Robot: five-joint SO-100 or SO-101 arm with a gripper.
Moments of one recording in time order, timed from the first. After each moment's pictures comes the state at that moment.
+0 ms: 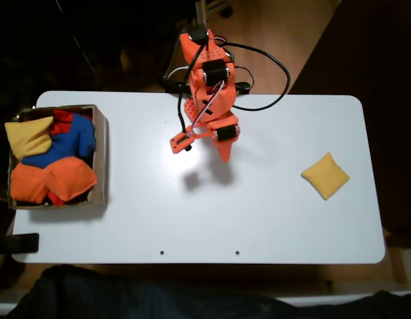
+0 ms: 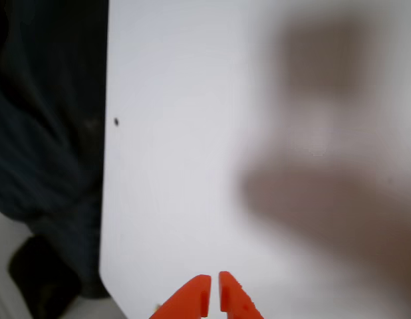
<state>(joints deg) -14.8 175.6 156.0 73.7 -4.7</state>
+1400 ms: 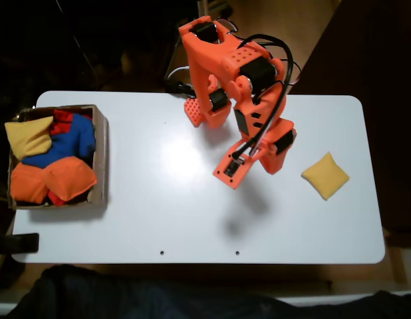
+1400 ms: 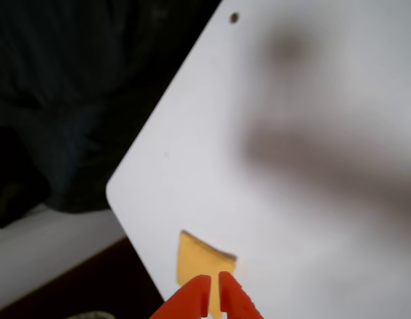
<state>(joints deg) -32.1 129.5 110.3 72.6 -11.9</state>
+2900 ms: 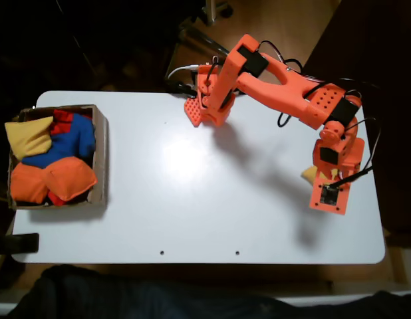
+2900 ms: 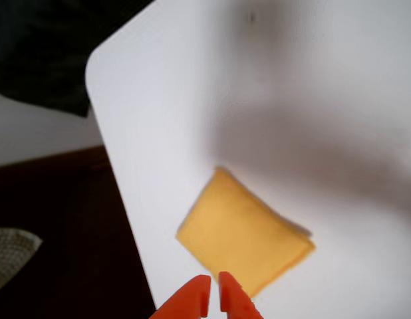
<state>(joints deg) -53.8 83.6 78.7 63.7 -15.8</state>
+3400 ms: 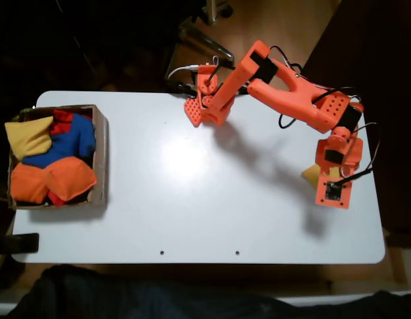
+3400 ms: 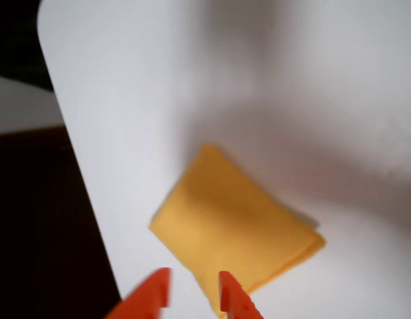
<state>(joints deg) -58.8 75.8 78.1 62.0 -15.6</state>
